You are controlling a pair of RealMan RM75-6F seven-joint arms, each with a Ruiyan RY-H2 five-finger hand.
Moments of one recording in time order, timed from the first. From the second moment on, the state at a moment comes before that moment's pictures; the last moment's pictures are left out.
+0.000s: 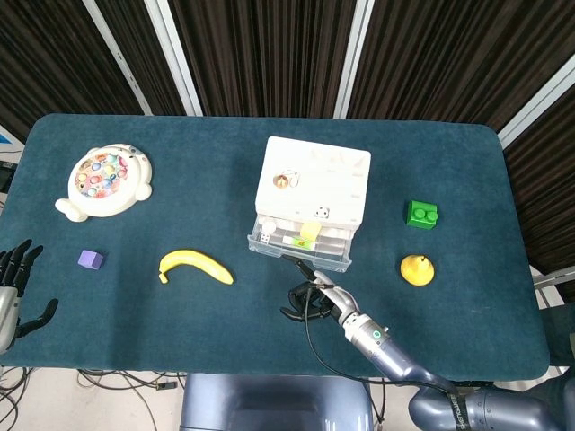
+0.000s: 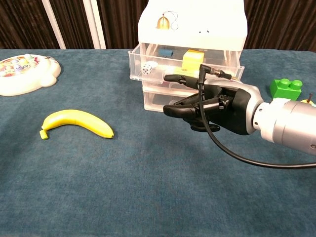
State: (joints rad) left arm -0.07 -1.12 -0.05 -1.63 1.50 1.51 -0.03; right arm 0.61 -1.54 0.22 -1.72 -1.35 0.79 0.87
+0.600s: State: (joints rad) left arm -0.07 -1.12 -0.05 -1.63 1.50 1.51 -0.03; right arm 0.60 -1.54 0.18 -1.75 -1.37 0.82 0.87
